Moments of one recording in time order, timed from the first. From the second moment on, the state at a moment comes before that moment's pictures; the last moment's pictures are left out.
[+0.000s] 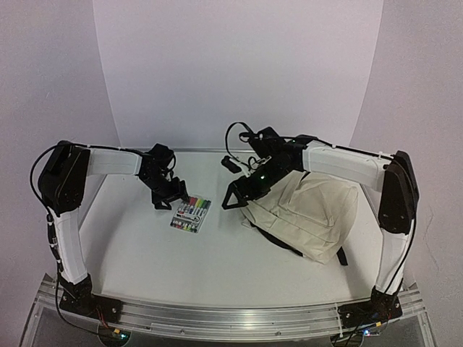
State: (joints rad) left arm -0.46 1.97 1.36 -0.55 0.24 -0.69; right arm 0.76 1.98 1.70 -0.75 -0.48 0.05
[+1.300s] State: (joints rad) left arm -0.56 1.97 0.91 0.42 0.44 -1.12; right arm 0.76 2.33 1.76 -0.53 -0.50 0.28
